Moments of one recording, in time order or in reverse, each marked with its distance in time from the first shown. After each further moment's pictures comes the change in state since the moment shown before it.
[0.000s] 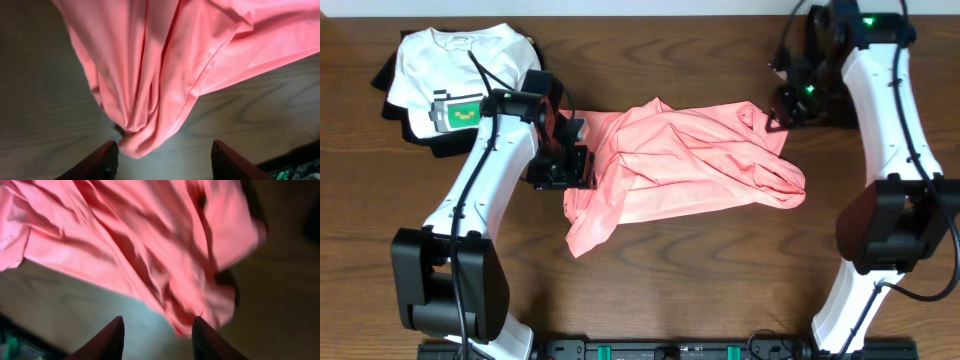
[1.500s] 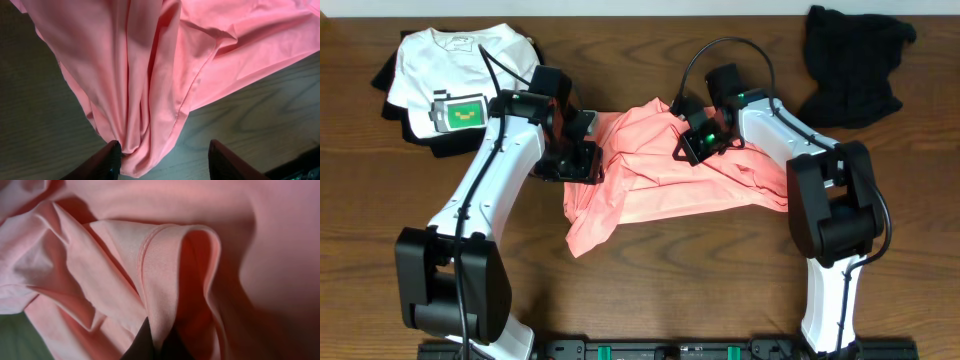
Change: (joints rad) left arm -0.026 0.000 0.000 0.074 0.008 0.046; right arm 0.266 0.110 -0.490 0.771 -0.297 0.056
